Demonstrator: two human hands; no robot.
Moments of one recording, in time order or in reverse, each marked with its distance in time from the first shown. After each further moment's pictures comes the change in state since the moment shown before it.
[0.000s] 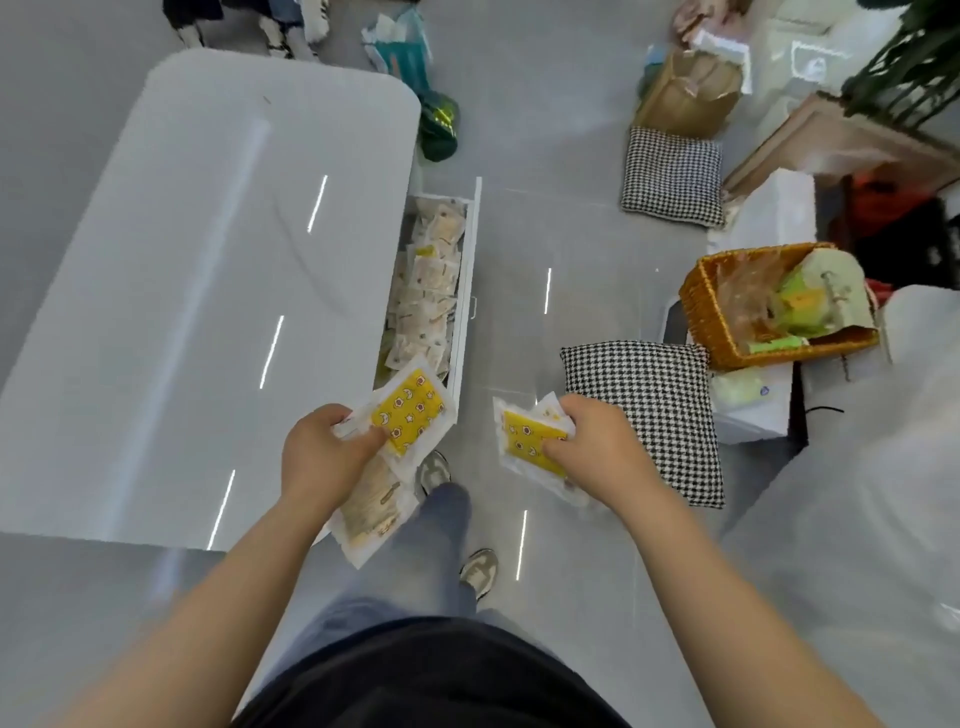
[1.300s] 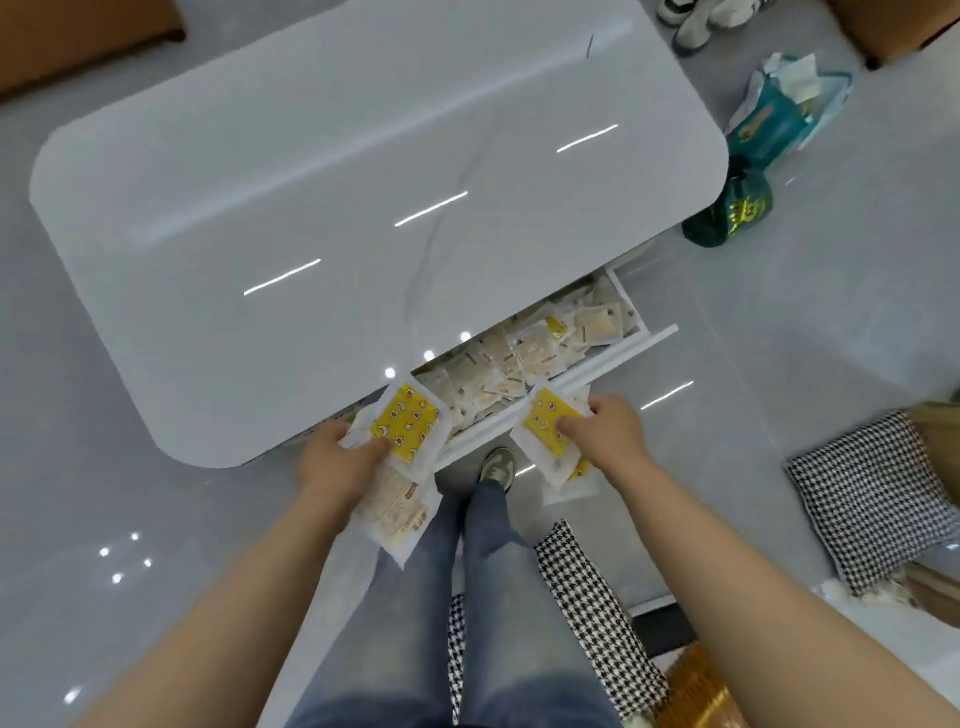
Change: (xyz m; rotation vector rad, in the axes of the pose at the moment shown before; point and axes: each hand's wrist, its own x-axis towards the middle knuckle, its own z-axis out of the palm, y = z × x) left_hand 0.204 0.094 0.112 -0.809 0.407 -0.965; right_hand 0.459 -0.095 -0.022 -0.318 -0.511 -0.097
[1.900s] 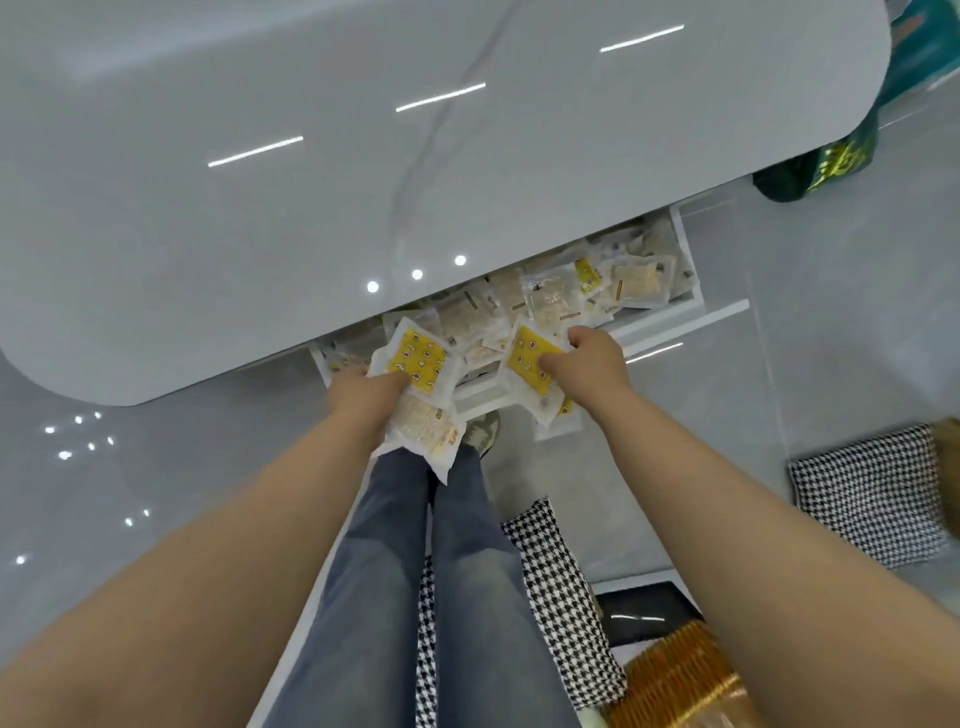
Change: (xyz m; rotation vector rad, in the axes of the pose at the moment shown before) left_hand 0.153 -0.041 0.124 -0.262 -0.030 -0.323; right_hand 0.151 0.005 0.076 -0.237 -0.091 -0.068
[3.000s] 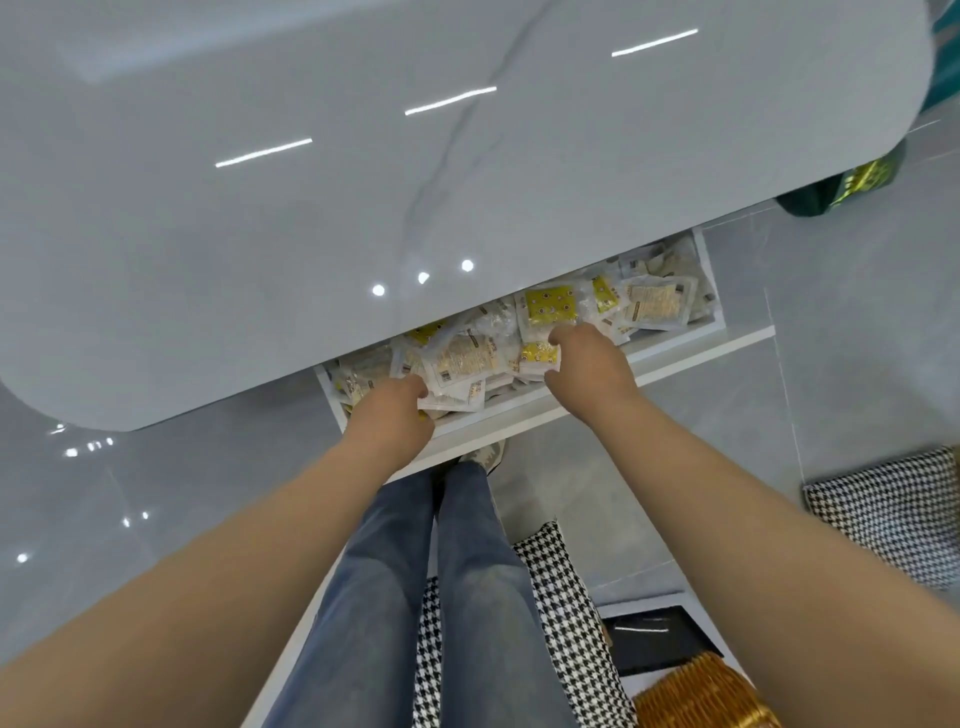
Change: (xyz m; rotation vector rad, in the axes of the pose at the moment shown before) left_hand 0.016 0.010 0.003 1.042 -0.163 0.560; right_hand 0.041 -0.019 0.013 -0.670 -0.047 -0.265
